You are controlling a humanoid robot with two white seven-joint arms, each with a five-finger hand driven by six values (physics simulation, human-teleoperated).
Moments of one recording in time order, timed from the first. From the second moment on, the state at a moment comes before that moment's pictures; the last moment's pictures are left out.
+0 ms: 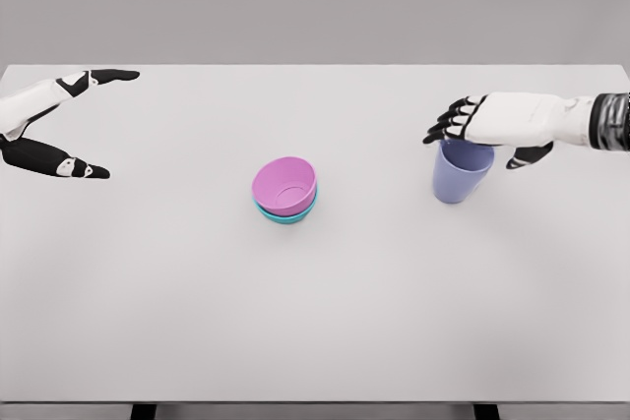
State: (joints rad) left arm -0.32 0.89 -0.23 -1.48 0.32 -0.61 -0.61; right arm -0.81 -0.89 0.76 -1.46 0.41 -0.61 0.61
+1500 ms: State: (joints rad) left arm -0.32 0.87 -0.23 -1.47 0.31 -0.61 -0.61; right arm -0.88 -0.82 0.82 -1.39 0.42 -0.61 0.61
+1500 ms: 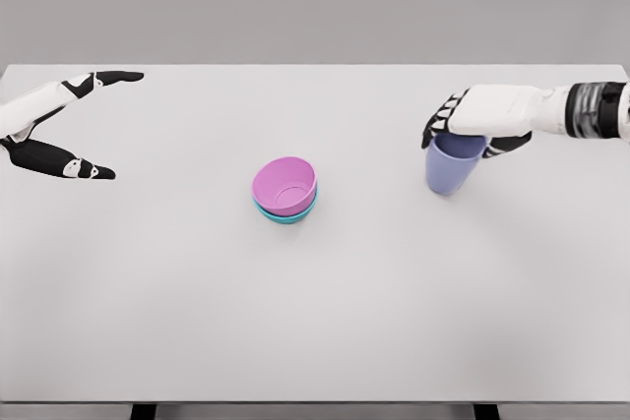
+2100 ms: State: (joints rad) left arm -0.32 0.87 -0.23 -1.47 0.31 -0.61 -0.61; right arm -0.91 -0.73 0.77 -1.38 0.42 -0.61 0.61
